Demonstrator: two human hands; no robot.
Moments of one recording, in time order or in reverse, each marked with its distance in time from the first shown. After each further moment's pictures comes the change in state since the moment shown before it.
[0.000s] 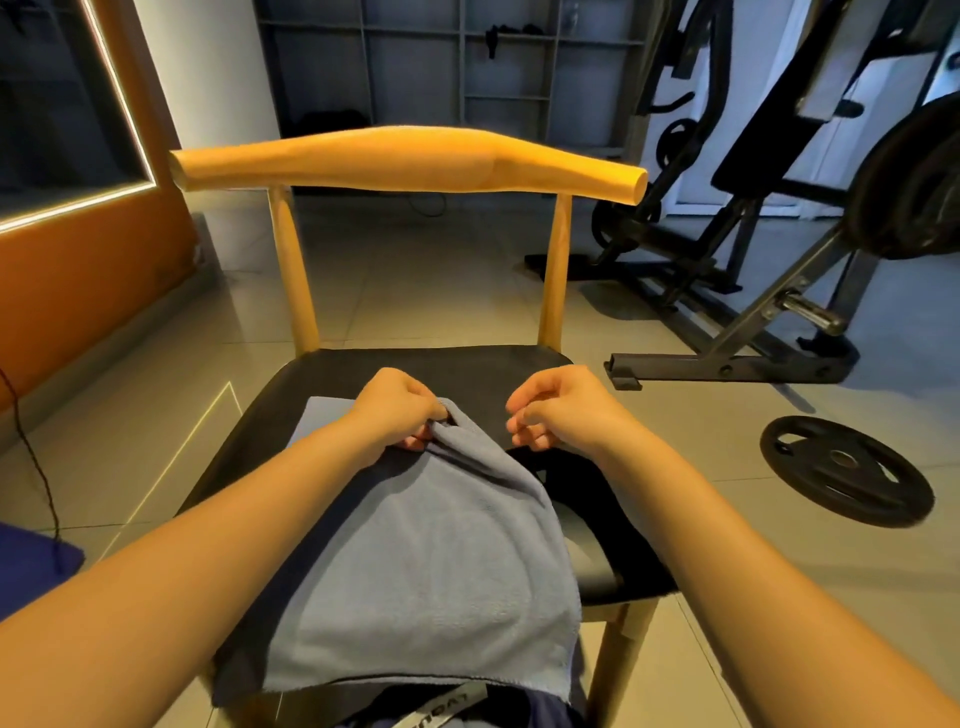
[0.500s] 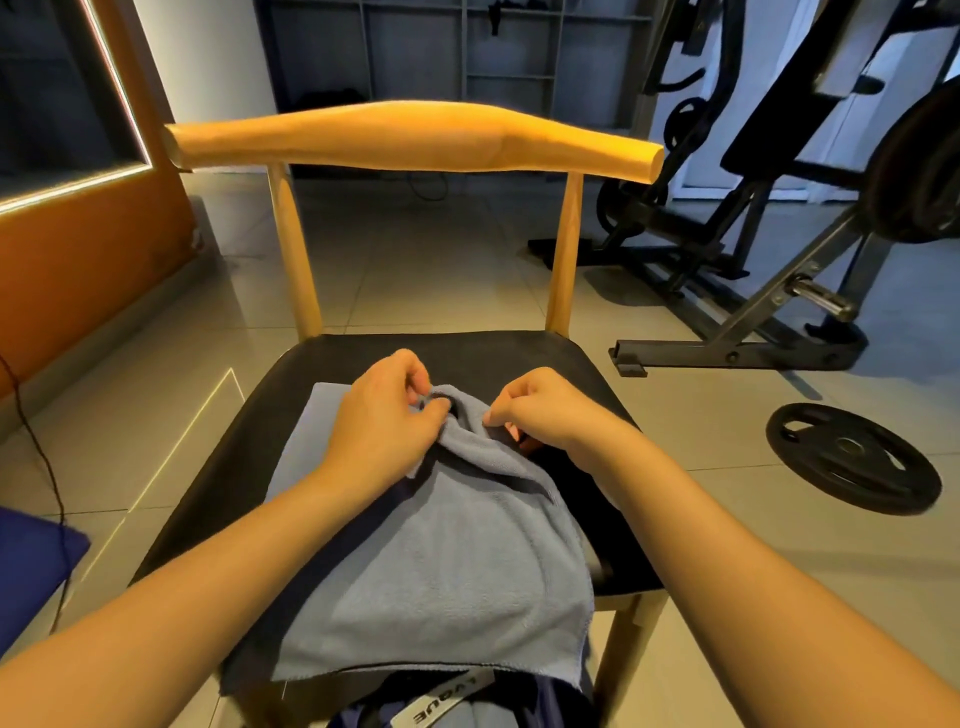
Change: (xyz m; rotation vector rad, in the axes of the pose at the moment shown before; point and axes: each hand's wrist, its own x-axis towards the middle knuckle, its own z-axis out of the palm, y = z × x) left_hand -0.039 -0.027 -0.001 0.280 0.335 0.512; right_hand 0.011 -0.003 0.030 -0.187 -0.092 0.054
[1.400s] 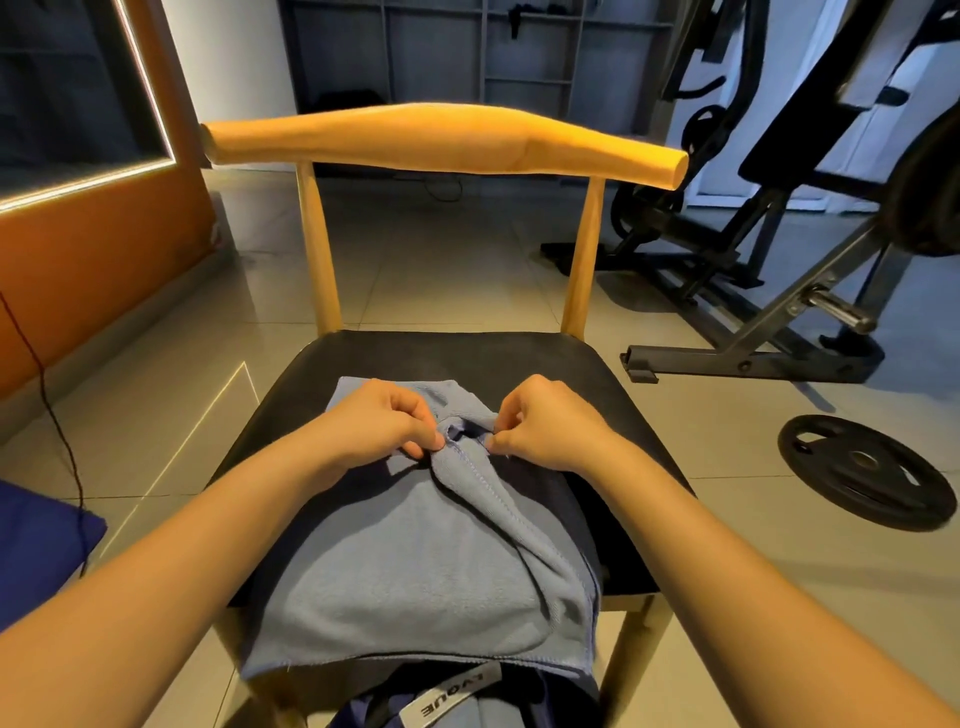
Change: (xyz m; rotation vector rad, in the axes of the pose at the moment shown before) left_hand 0.002 -0.011 -0.042 -0.254 -0.513 -0.361; right_hand 0.006 0.003 0.018 -0.494 0.069 -0.193
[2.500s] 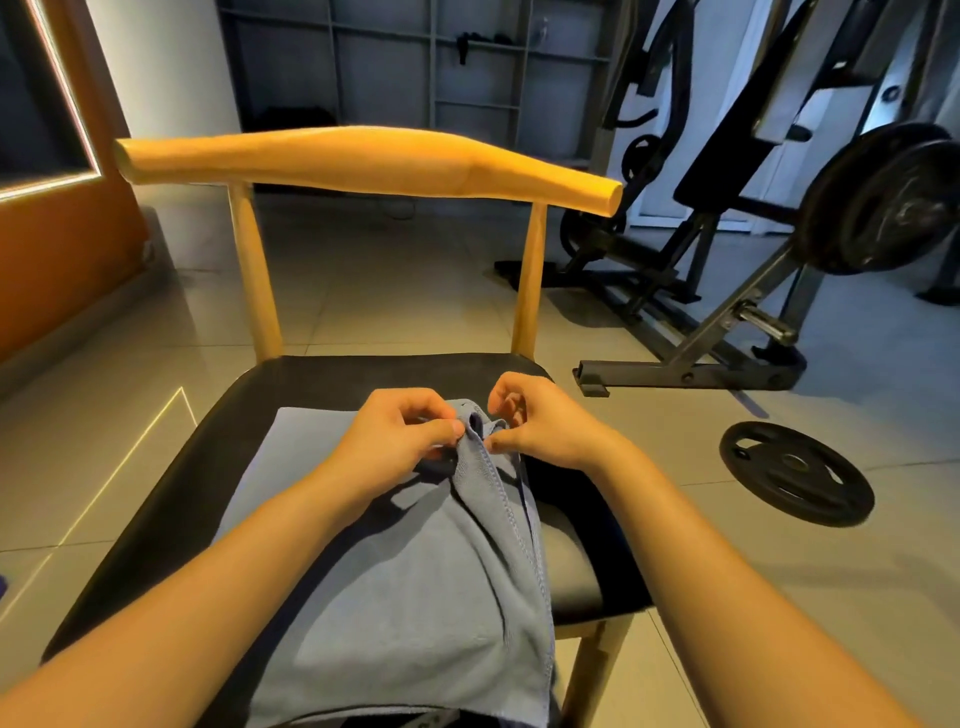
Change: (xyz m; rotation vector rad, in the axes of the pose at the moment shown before) left_hand 0.016 0.032 0.054 -0.262 0.089 0.289; right_hand 0.003 0.047 -0.036 0.234 0.044 -0.066
